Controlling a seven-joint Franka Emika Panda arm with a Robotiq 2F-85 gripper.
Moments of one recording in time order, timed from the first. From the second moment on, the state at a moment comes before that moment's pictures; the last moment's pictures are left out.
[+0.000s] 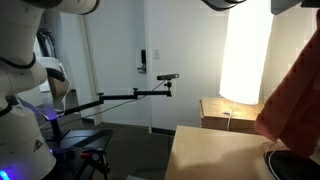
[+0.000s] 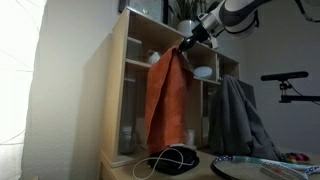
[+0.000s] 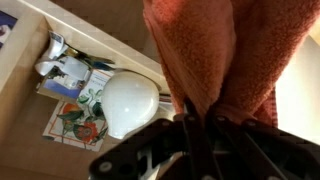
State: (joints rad) arm -0.22 0.63 0.22 -1.12 -0.11 2.81 -0.47
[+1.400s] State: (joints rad) arm -0.08 0.78 -0.07 -0.82 -0.18 2.68 -0.22
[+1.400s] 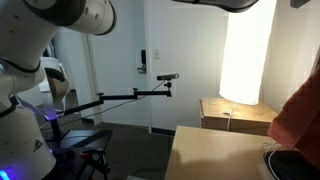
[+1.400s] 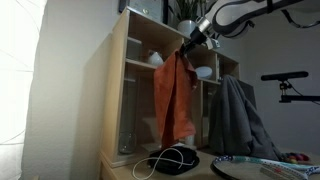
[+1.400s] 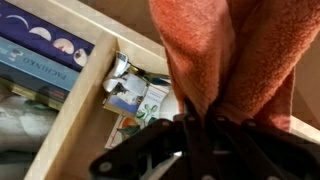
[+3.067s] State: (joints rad) arm -0.03 0.90 -0.23 -0.68 -0.21 2.53 -0.05
